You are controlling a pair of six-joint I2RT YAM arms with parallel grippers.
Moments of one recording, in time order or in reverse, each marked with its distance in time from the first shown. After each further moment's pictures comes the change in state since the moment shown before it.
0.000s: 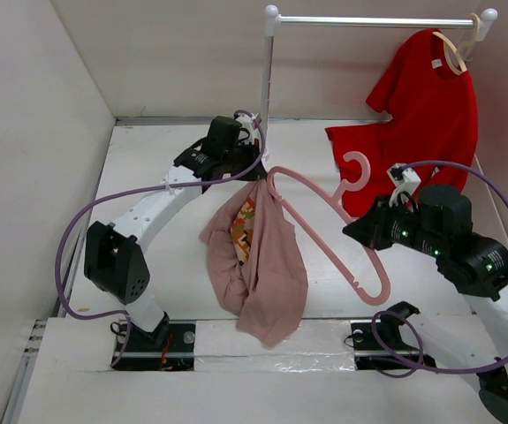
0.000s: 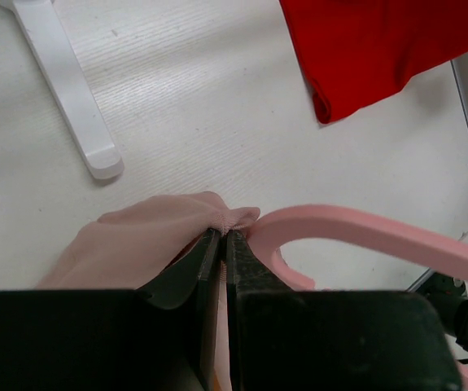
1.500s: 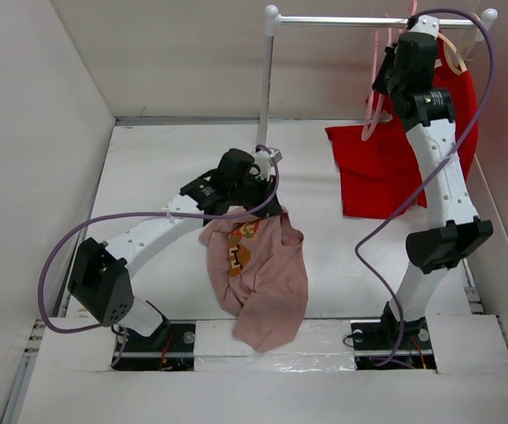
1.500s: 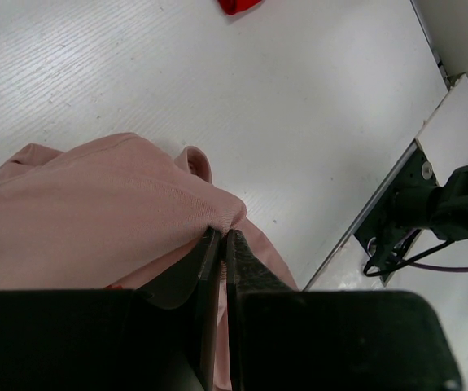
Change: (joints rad) left arm -0.163 -0.155 -0.270 0.108 0.121 0.019; right arm -0.350 1.088 1.026 0.260 0.571 -0.241
